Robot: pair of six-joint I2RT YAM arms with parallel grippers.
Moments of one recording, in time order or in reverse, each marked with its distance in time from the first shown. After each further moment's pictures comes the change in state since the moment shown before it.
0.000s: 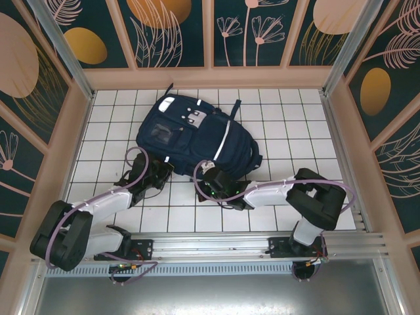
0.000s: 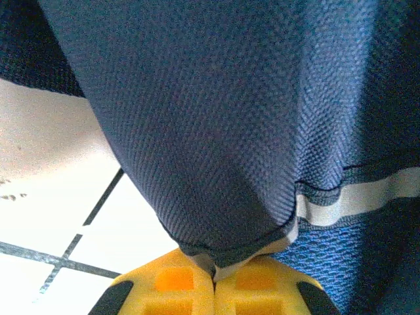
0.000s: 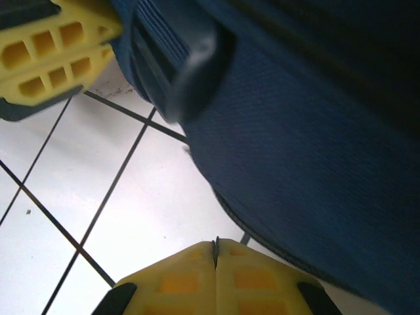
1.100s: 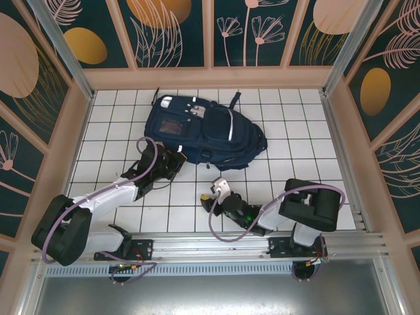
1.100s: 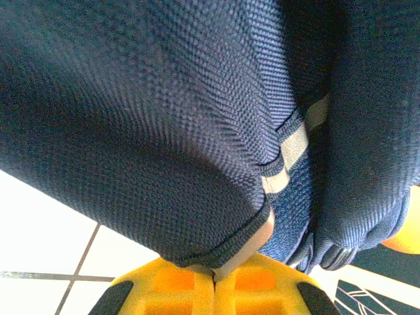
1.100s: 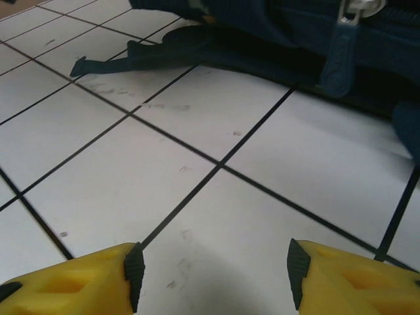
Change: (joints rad) left arm -0.113 0.050 0.157 -0.002 0.024 -0.016; right arm 0.148 0.037 -0.400 0.717 0.359 -0.325
